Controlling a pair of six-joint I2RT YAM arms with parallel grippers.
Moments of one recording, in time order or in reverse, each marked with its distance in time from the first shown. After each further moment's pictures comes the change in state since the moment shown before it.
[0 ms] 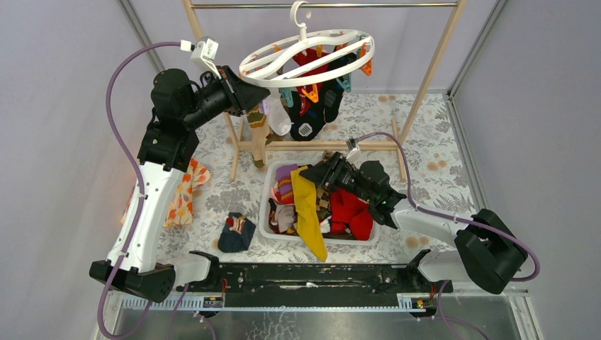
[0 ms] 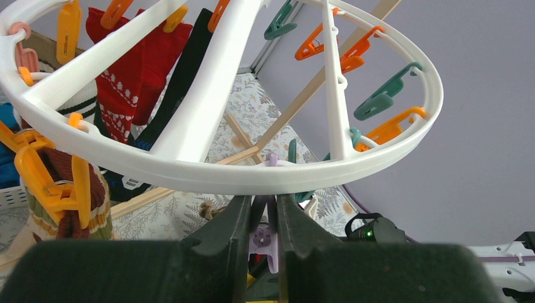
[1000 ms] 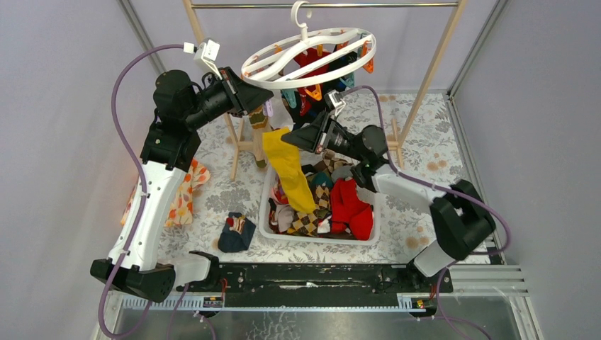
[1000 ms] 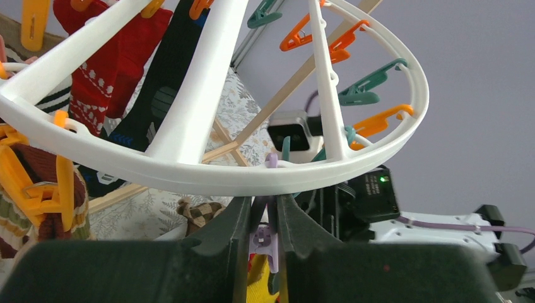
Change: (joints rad) left arm 0.000 0.000 -0.030 0.040 0.058 -0.076; right arm -0.079 0.240 0.412 0.341 -0.397 0.086
